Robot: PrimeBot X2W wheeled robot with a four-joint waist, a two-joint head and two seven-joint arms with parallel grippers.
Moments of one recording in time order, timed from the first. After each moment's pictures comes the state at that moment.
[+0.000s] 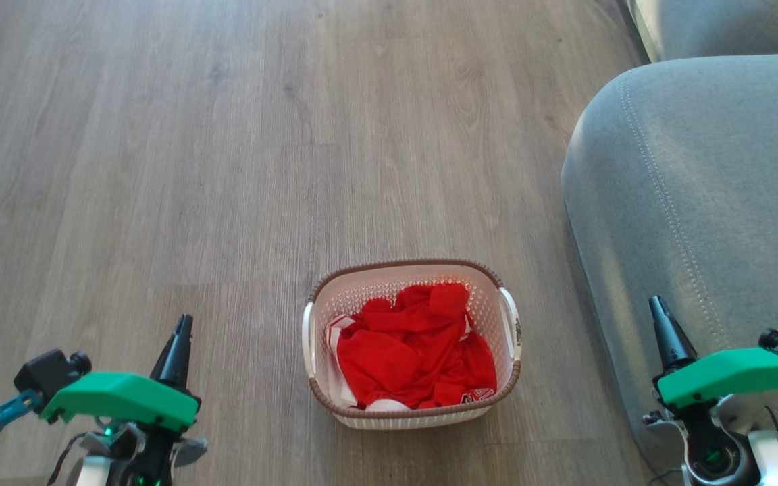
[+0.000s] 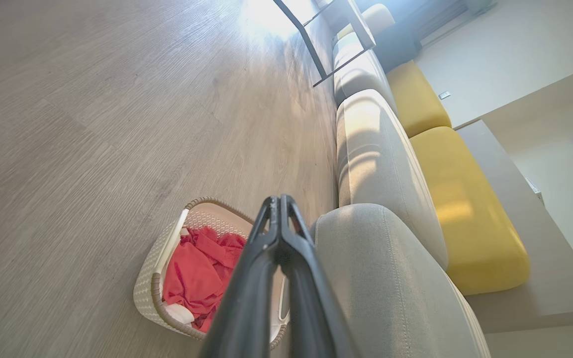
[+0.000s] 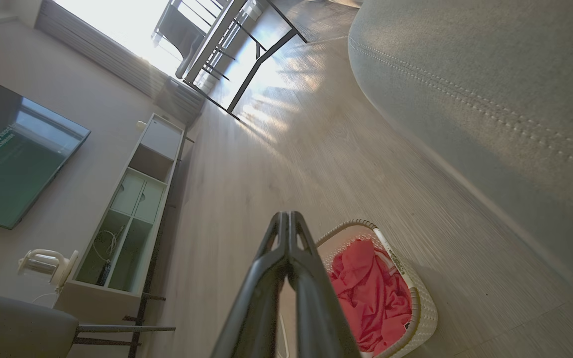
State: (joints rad) left arm 0.00 0.14 -0.12 0.15 -1.06 0.00 0.02; right arm -0.05 -0.04 -0.06 0.21 0.95 0.14 0.03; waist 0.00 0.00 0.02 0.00
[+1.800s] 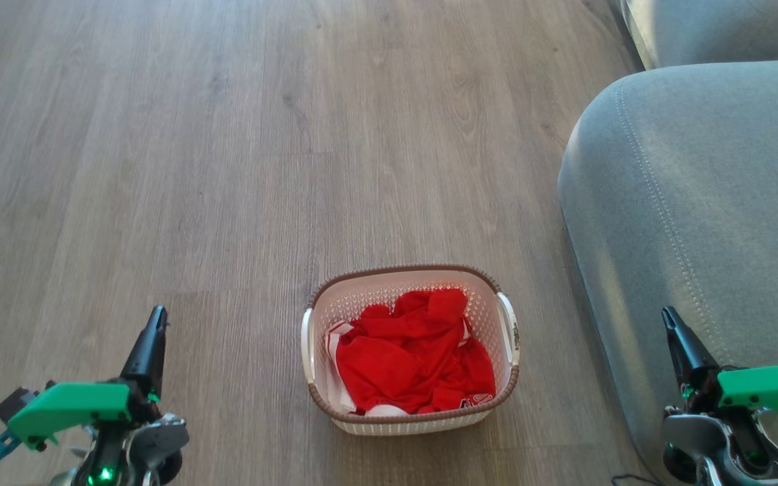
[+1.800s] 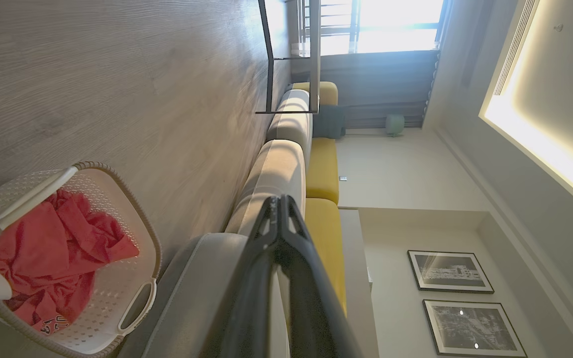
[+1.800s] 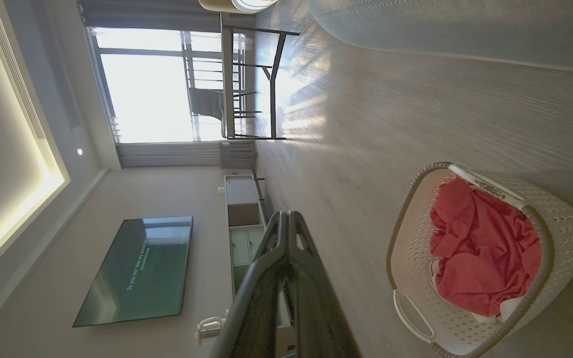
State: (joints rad) left arm -0.05 0.07 0.04 0.27 -1.58 -0.12 0.09; right arm -0.06 -0.04 -0.12 0.27 1.56 0.13 0.10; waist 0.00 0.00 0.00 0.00
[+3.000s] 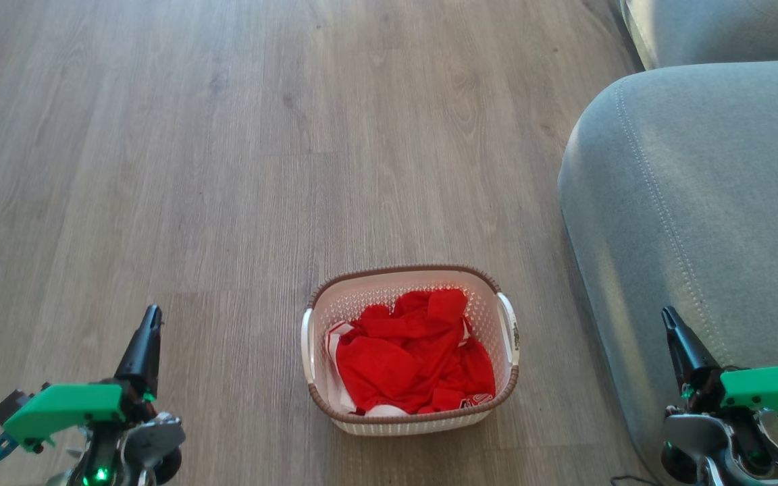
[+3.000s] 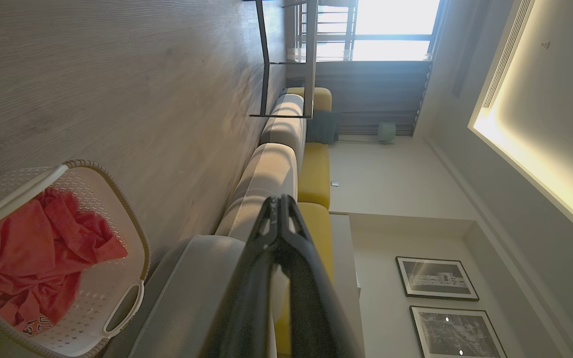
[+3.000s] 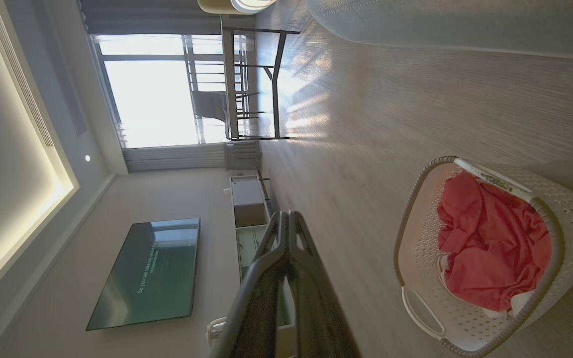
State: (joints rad) left arm -0.05 0.06 0.07 0.27 -1.62 -0.12 0.10; right arm -0.06 -0.04 -0.13 0.28 1.61 0.13 0.10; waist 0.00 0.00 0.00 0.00
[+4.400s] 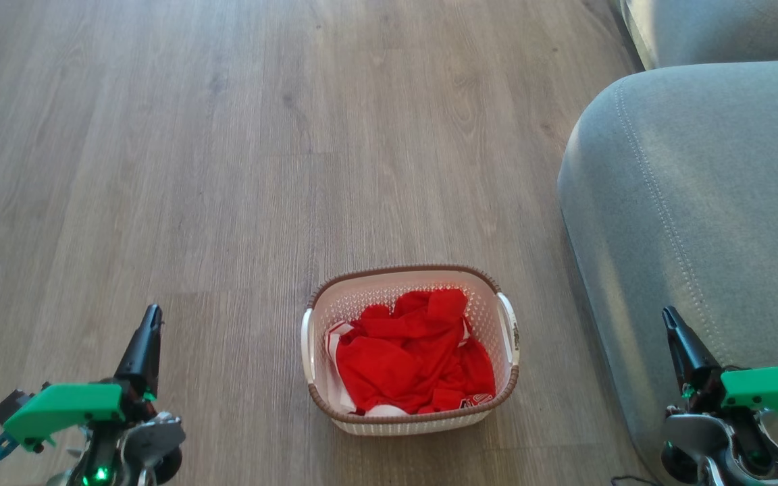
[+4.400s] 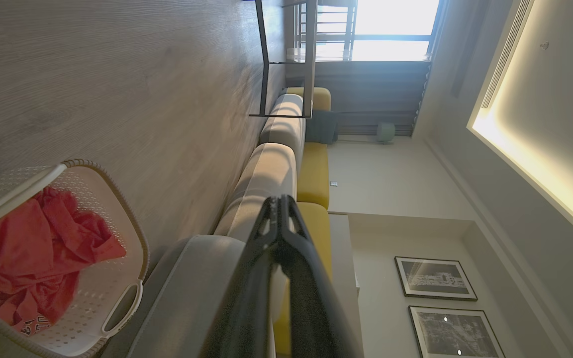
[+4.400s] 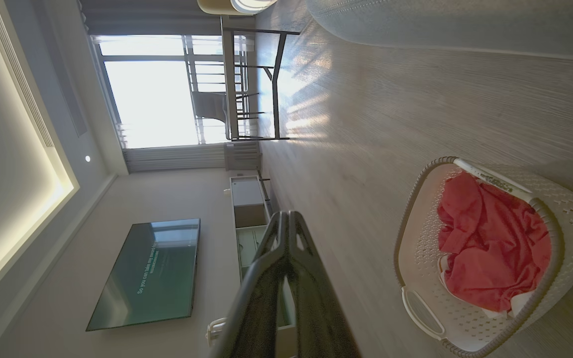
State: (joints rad) left arm -0.05 0.05 0.07 0.27 -1.62 -0.12 0.10; right arm -0.06 -0.04 -0.13 0.28 1.61 0.13 0.10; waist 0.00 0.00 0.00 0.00
